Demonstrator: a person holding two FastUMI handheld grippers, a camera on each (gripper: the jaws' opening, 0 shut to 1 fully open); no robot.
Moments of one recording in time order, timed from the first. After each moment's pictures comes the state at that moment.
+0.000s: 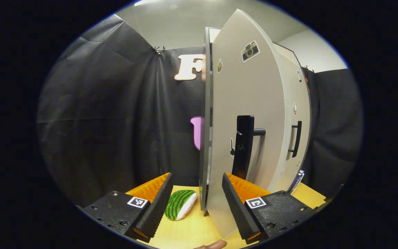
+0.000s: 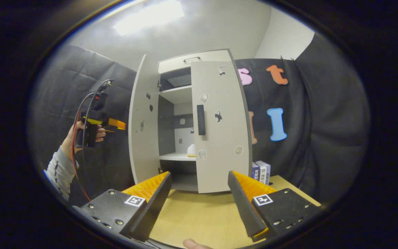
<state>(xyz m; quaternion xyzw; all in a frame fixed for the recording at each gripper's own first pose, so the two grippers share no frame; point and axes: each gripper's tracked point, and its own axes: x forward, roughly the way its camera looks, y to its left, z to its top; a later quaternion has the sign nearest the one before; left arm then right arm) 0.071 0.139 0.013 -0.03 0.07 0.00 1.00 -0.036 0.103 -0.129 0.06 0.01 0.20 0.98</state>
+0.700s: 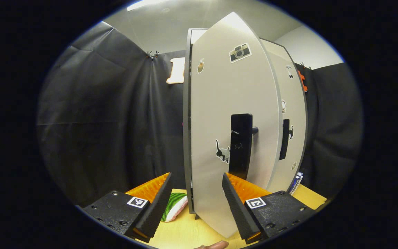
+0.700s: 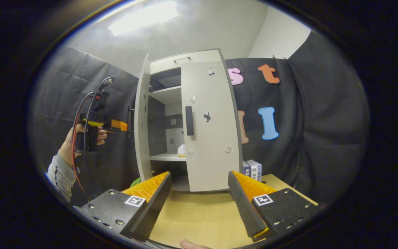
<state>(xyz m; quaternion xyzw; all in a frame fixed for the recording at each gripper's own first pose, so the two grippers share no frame) 0.089 0.076 0.013 0.00 0.05 0.01 1.00 -0.022 0.065 -0.125 0.07 0.00 0.16 0.99</state>
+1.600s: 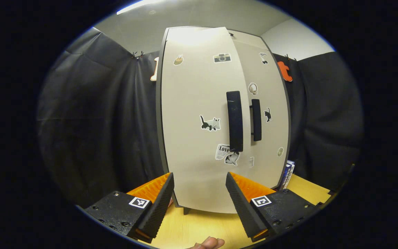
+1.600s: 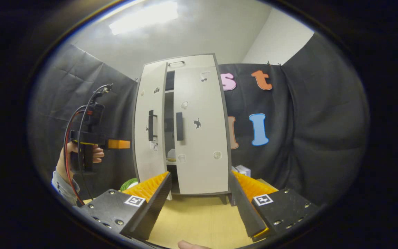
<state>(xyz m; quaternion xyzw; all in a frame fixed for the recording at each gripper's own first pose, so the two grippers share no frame) 0.063 0.010 -0.036 0.02 0.05 -0.04 1.00 -0.022 0.050 -0.112 0.06 -0.02 0.13 0.99</state>
